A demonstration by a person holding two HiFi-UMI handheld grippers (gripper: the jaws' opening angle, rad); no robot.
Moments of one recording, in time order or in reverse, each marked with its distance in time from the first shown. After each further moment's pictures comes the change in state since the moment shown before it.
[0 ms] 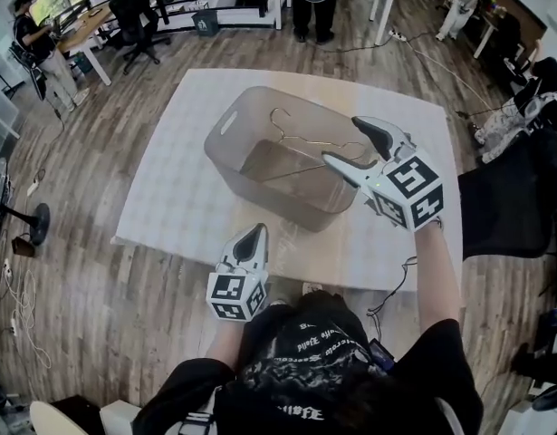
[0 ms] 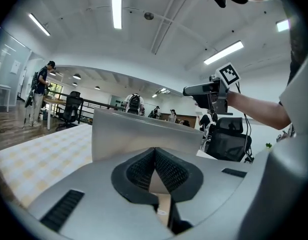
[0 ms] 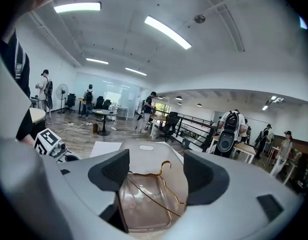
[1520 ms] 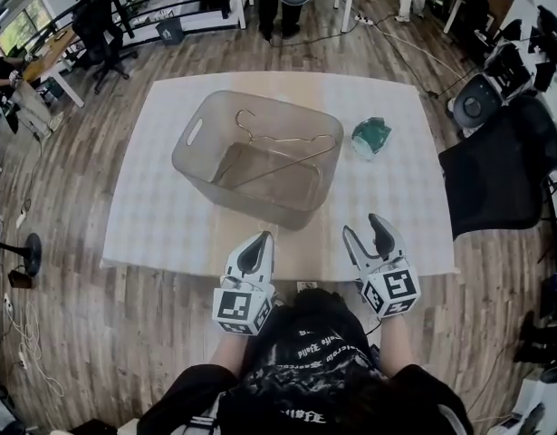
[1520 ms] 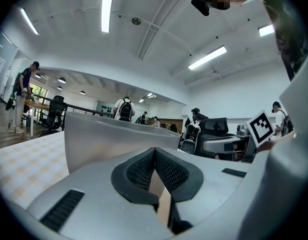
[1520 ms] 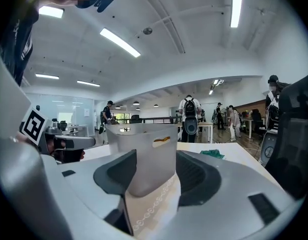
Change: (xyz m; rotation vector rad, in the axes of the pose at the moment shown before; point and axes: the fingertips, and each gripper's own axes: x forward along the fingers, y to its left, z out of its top) left arm 0.018 -0.067 -0.002 0.073 -0.067 -0.151; right arm -0.114 0.051 -0.194 0.402 -0.080 -0.435
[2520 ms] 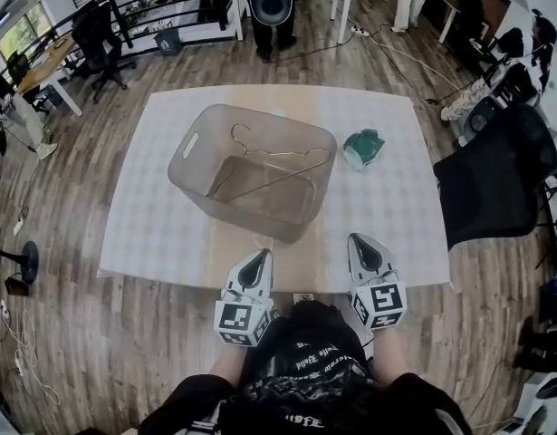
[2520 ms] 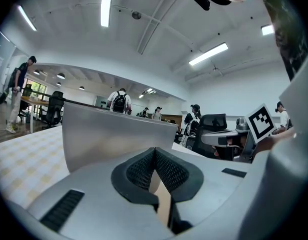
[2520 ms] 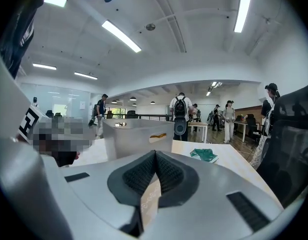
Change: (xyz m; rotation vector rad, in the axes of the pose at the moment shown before) left arm 0.000 -0.010 -0.018 -0.014 0.059 -0.011; right arm -0.004 -0.002 -0.001 -0.055 0.040 -0.070
